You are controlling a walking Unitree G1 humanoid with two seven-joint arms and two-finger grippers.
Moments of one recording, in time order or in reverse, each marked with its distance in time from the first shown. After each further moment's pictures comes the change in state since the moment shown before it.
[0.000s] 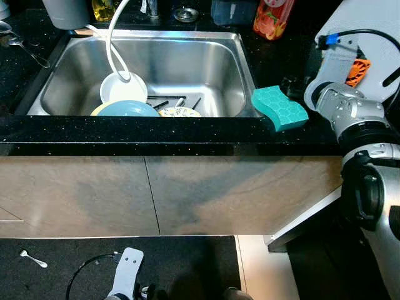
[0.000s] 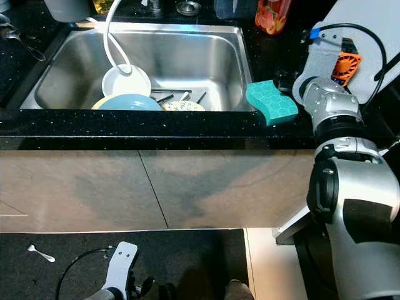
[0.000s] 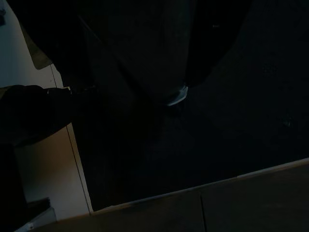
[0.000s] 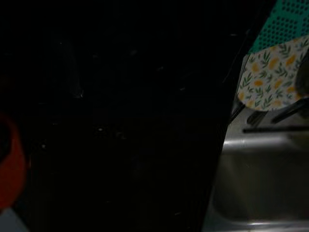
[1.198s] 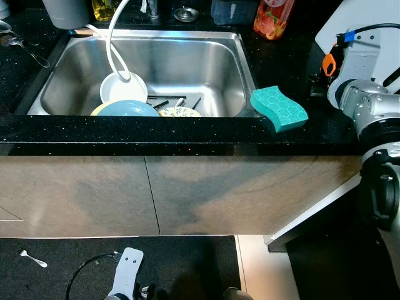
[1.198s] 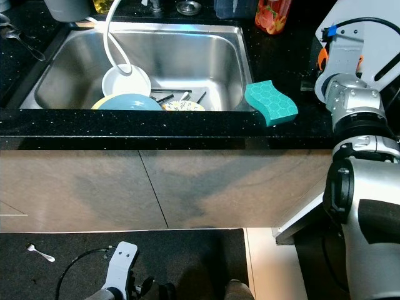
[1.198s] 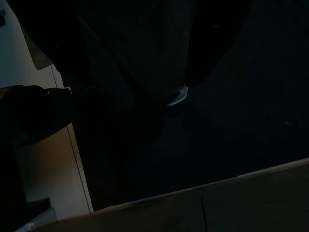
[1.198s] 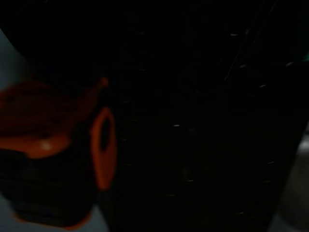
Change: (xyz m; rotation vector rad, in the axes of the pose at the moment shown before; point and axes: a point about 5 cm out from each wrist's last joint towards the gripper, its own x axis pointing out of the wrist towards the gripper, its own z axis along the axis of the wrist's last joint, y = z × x) left arm 0.000 0.000 0.000 -0.001 -0.001 -0.003; right arm -0.010 -0.029 0.014 -0.132 -0.003 -0.148
